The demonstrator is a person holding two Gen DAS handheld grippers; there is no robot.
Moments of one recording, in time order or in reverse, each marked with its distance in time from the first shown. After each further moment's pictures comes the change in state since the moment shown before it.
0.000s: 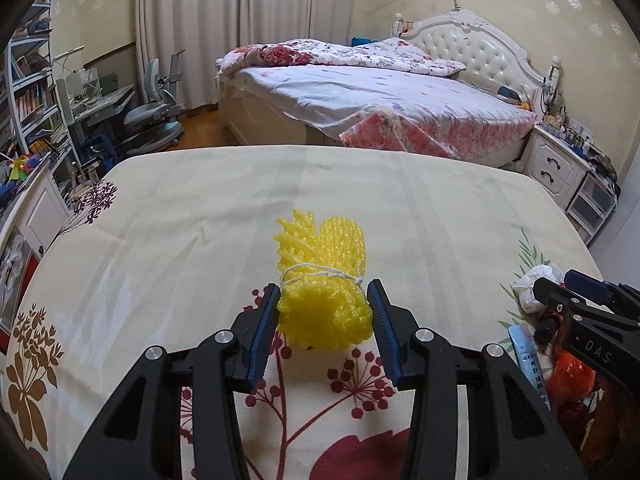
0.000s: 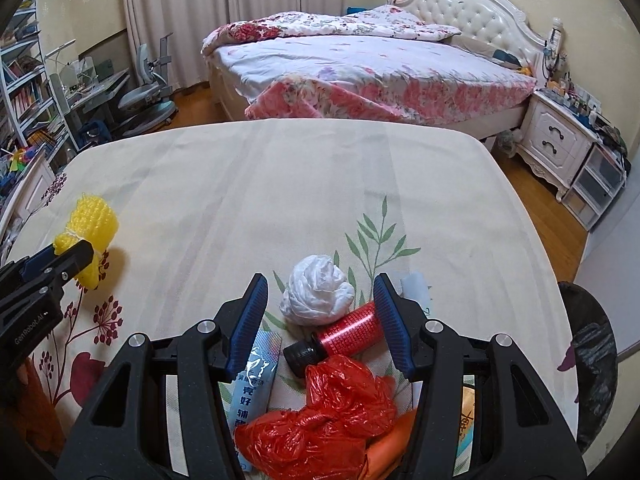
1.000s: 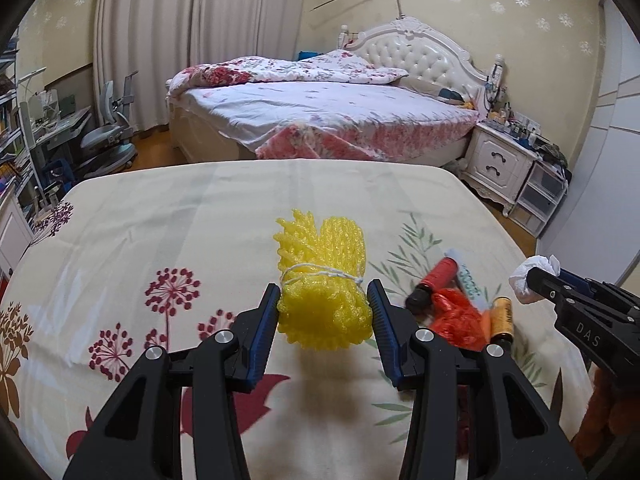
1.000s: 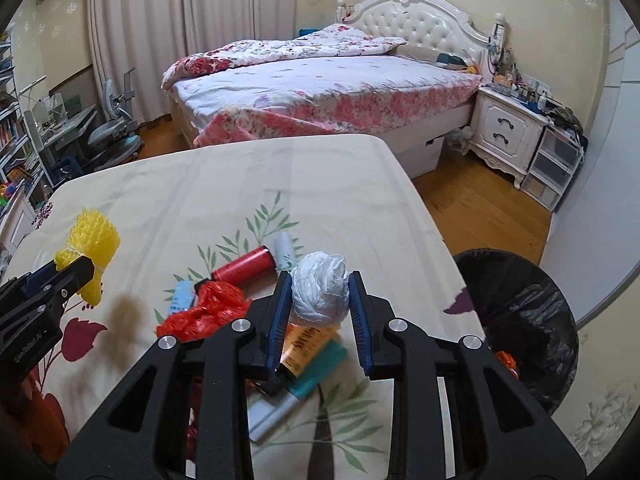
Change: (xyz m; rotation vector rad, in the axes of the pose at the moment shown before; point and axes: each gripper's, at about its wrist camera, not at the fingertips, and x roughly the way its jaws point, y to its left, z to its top) left arm -0.053 -0.088 -0.023 0.092 -0.056 -0.177; right arm -0.080 -0.084 -0.046 0.135 -0.099 -0.118
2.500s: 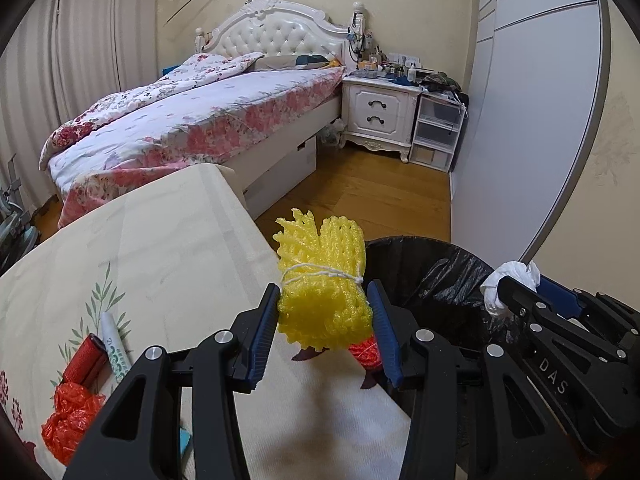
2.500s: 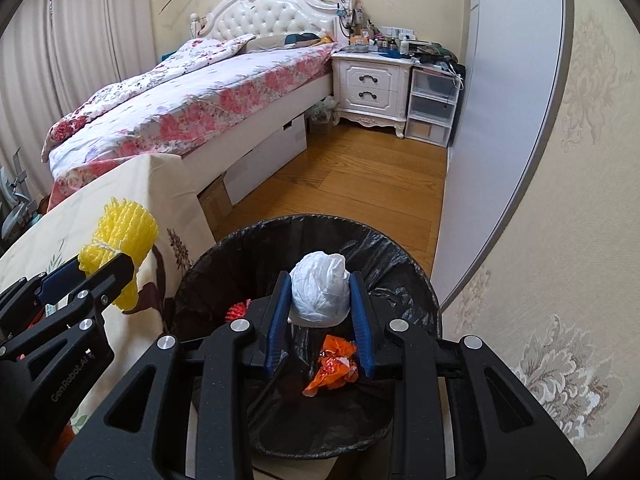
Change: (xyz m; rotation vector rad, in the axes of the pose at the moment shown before) left arm 0.083 -0.264 -0.002 0.341 0.047 -0.256; right arm 0.013 -0.216 -0.043 0.338 -0.005 -0.287
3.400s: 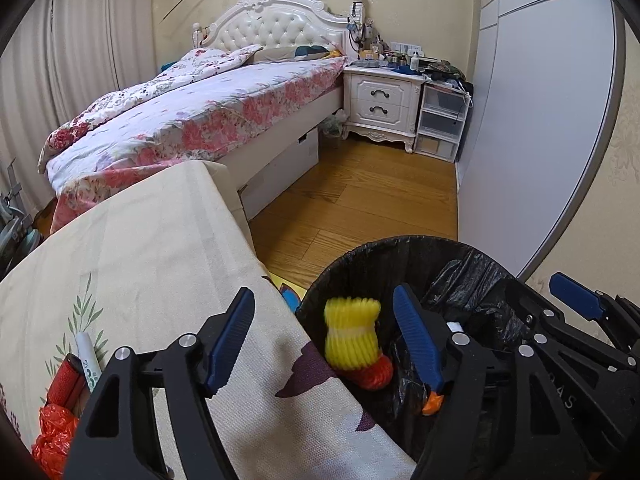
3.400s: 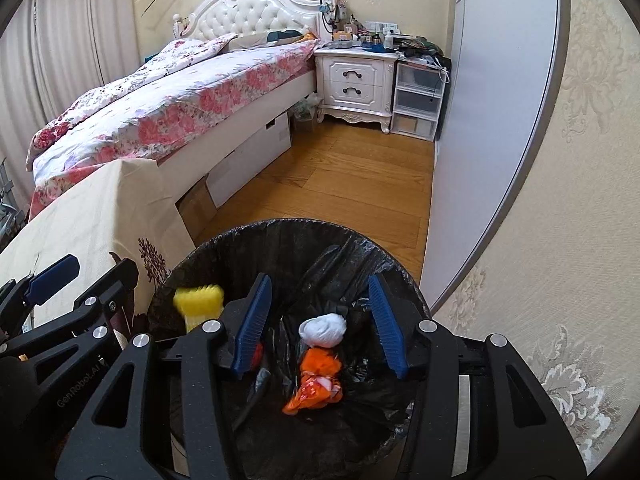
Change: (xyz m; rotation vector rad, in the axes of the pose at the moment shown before) left arm 0.028 -0.007 0.011 0.009 0.031 0.025; right arm 0.017 -0.010 0.004 0.028 0.002 -0.048
